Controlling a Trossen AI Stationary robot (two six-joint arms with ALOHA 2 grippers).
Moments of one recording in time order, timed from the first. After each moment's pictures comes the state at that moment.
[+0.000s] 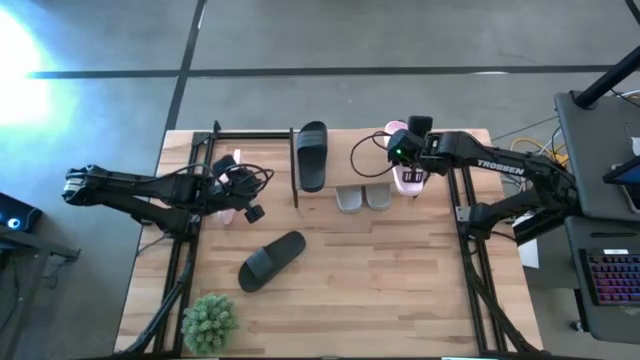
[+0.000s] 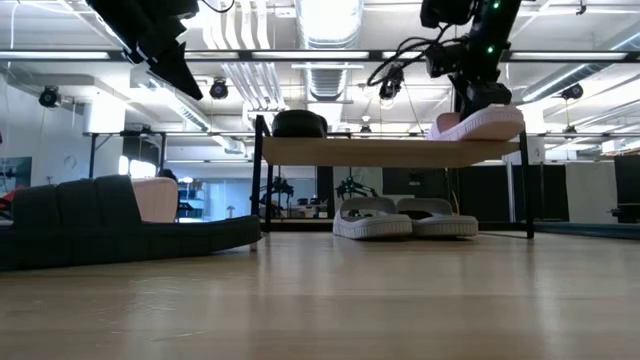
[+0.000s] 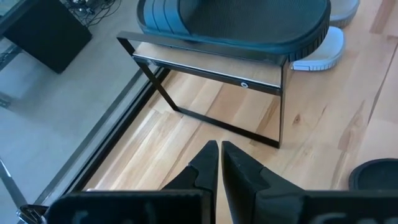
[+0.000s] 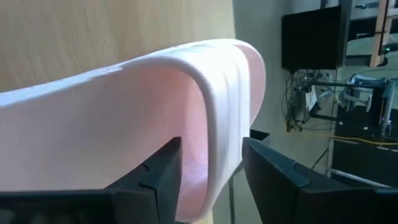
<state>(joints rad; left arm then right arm) -0.08 0.98 0.88 -0.74 -0.69 -0.28 -0.37 1.30 1.15 -0.99 0.66 -0.47</state>
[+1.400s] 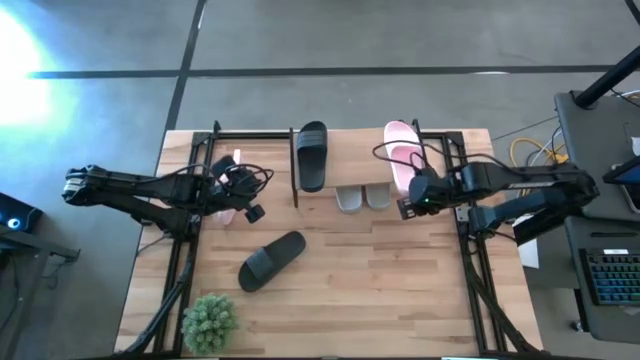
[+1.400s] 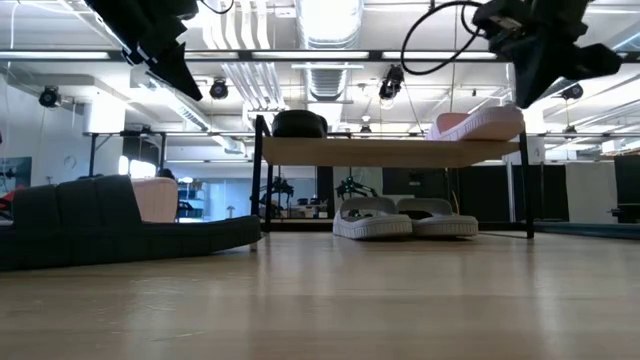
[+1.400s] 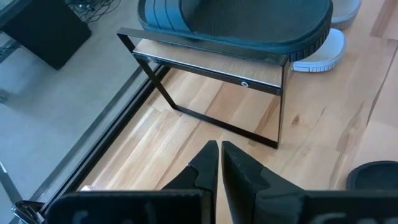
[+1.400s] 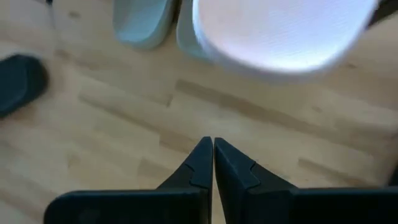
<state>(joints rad) -0.08 0.98 0.88 -0.74 -0.69 -0.31 0.03 1.08 1.03 -1.18 0.14 1.27</state>
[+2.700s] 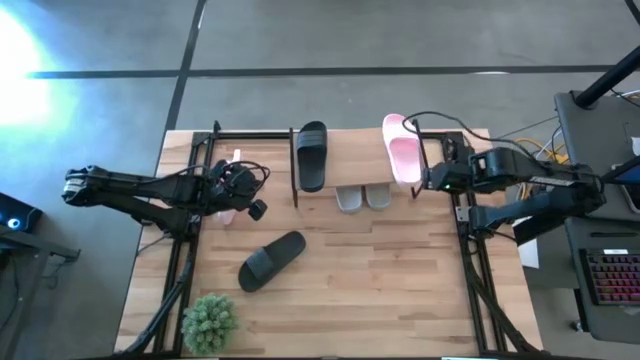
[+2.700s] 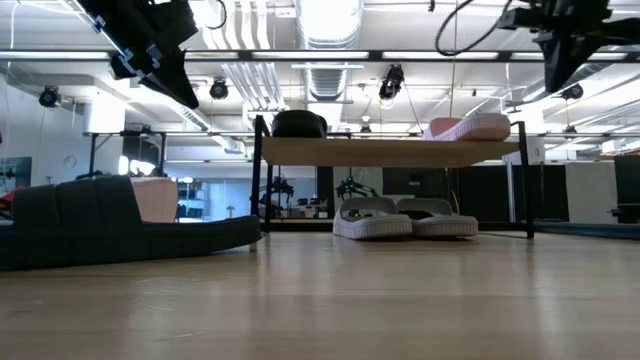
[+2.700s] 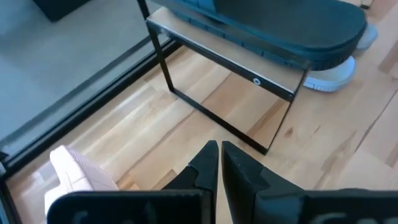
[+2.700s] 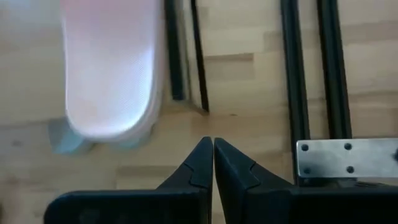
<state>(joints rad) -0.07 0.98 0.86 -0.75 -0.68 -0.59 -0.08 0.99 1.16 -1.54 0.43 1.50</state>
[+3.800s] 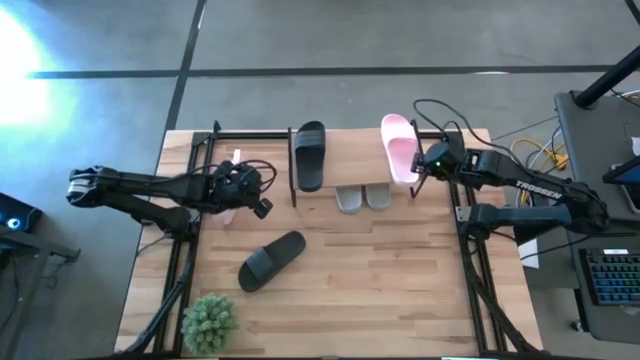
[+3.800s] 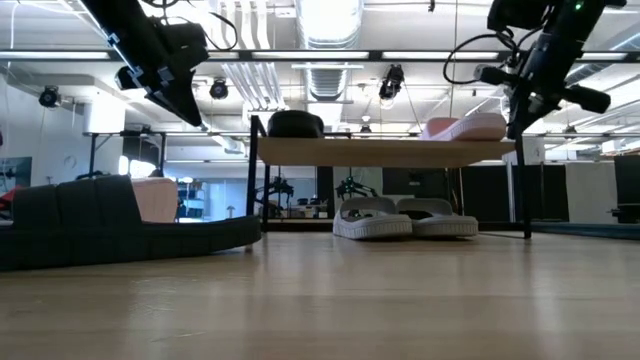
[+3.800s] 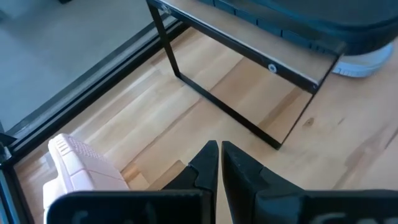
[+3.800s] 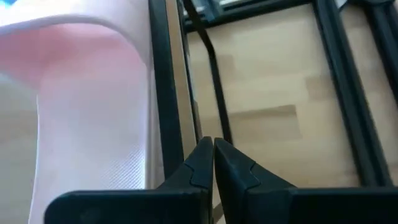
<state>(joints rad) -0.01 1.07 0.85 -0.75 -0.66 -0.59 -0.42 0.89 0.81 -0.97 0.44 1.17</state>
